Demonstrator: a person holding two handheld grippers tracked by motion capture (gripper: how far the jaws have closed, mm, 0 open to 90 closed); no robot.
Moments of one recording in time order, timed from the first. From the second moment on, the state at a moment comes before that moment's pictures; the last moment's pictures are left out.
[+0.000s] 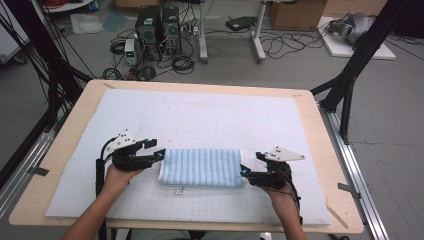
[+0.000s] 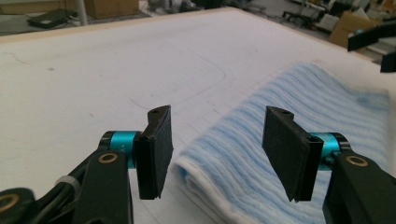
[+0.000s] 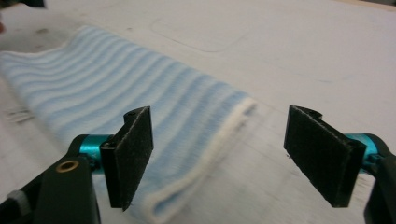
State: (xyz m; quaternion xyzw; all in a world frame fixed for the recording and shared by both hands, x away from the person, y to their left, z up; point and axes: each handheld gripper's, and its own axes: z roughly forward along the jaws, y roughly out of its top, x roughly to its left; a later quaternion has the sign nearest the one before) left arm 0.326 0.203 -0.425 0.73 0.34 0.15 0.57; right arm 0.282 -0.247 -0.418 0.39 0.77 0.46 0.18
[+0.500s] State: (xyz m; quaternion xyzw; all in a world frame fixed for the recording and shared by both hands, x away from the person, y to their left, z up) left arm 0.329 0.239 -0.417 0.69 0.38 0.20 0.58; right arm 0.281 -0.303 -0.408 0.45 0.73 0.45 0.25
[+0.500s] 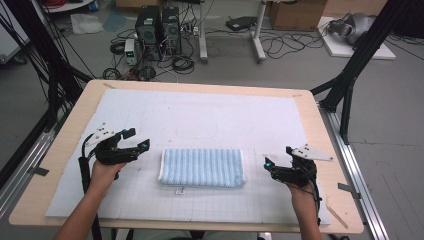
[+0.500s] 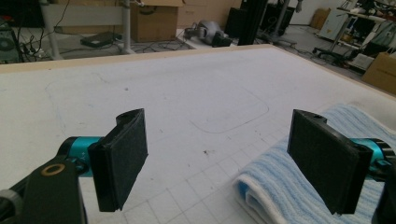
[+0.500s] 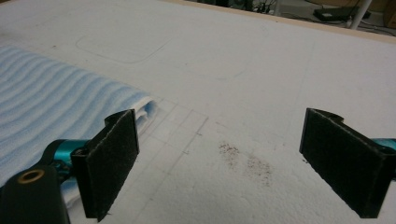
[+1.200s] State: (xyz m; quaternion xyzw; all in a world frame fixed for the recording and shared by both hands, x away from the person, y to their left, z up) left arm 0.324 0.242 -0.420 0.69 0.37 0.21 0.58; right arm 0.277 -0.305 -0.401 0.45 0.73 0.44 0.27
